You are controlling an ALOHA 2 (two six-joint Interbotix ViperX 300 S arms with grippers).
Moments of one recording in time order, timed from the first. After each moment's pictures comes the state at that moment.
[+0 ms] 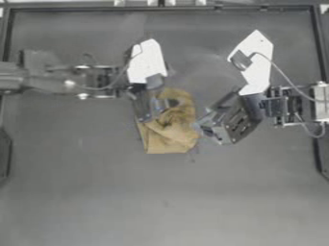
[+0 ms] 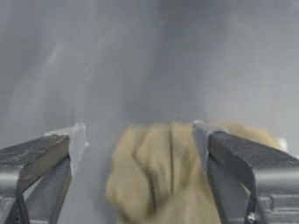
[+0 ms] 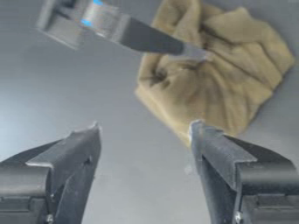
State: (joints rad) left arm 0.30 0.10 0.43 0.43 0.06 -0.35; right arm -0.06 -0.33 0.59 -0.30 0.56 1.05
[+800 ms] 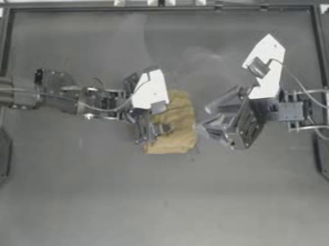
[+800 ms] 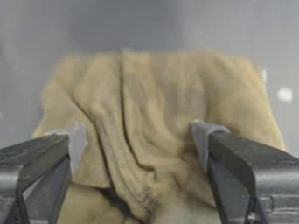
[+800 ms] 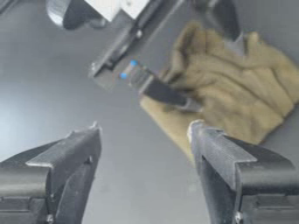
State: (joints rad) left arm 0.21 0.17 0.53 0.37 0.06 -0.36; right arm -0.06 -0.40 0.70 -0.40 0.36 1.03
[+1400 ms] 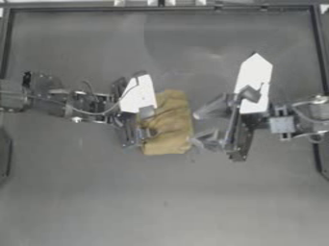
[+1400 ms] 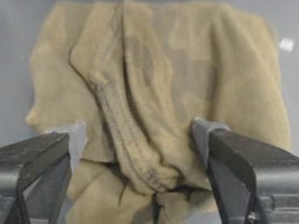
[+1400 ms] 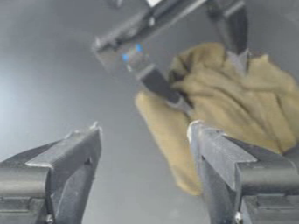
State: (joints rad) left arm 0.21 0.11 0.62 0.38 0.09 -0.36; right arm -0.08 -0.29 0.79 -0.68 0.11 1.05
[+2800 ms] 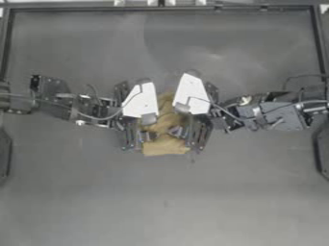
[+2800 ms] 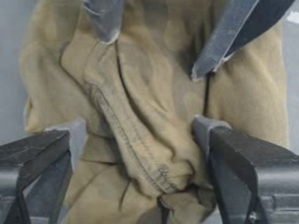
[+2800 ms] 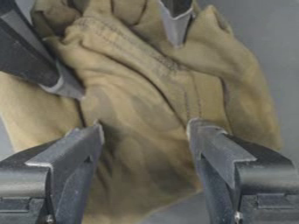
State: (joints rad) left arm 0.22 0.17 0.61 0.43 0.07 -0.36; right arm -0.16 0.15 0.64 -0.91 0.10 1.06
